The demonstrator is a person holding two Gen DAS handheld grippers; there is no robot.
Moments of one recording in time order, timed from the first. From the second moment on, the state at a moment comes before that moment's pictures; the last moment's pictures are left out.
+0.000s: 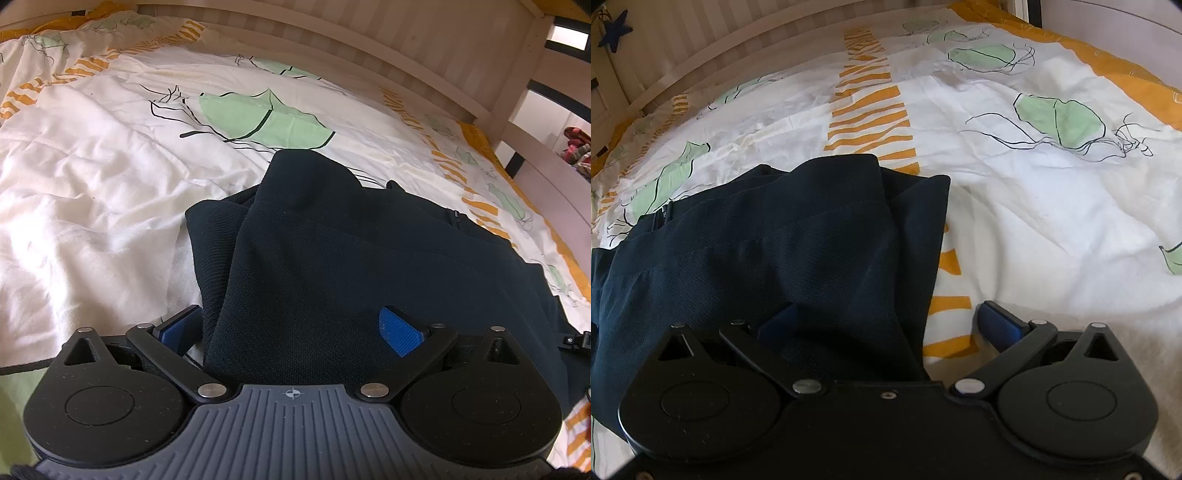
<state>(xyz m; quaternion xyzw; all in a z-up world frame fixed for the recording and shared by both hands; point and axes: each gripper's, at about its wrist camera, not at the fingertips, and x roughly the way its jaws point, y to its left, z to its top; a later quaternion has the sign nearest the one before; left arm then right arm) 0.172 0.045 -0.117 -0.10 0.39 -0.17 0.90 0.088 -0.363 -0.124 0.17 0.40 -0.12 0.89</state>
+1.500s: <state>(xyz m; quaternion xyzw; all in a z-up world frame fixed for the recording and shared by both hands) 0.116 -0.107 -0.109 0.02 0.31 -0.19 0.93 0.090 -0.364 -0.126 0.17 0.40 -0.12 0.89</state>
